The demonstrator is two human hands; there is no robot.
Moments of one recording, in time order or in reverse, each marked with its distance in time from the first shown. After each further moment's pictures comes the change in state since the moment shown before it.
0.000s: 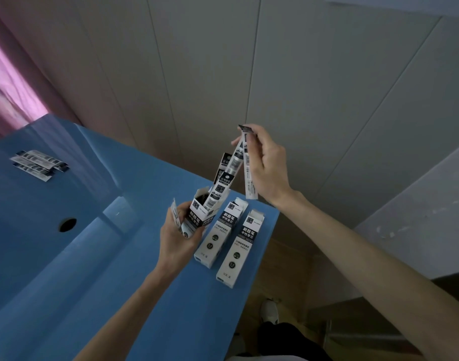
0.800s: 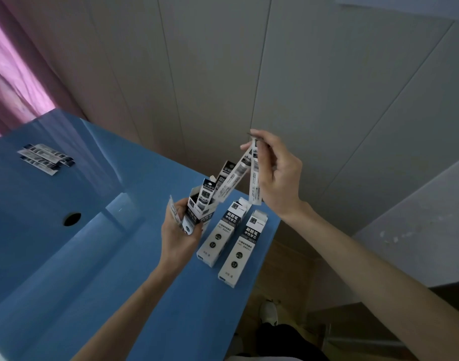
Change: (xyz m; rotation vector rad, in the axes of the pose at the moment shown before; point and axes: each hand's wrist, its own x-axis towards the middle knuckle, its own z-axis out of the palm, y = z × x) left_hand -0.001 0.006 -0.001 0.006 0.091 -0.006; right_hand -0.019 -0.018 -0.007 0.061 0.137 -0.205
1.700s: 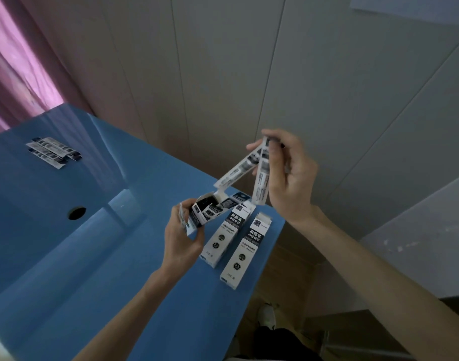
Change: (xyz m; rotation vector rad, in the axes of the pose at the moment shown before) left_hand -0.006 -0.002 -0.003 0.117 0.030 0.151; right_hand 0.010 -0.030 -0.005 0.094 -0.032 -0.153
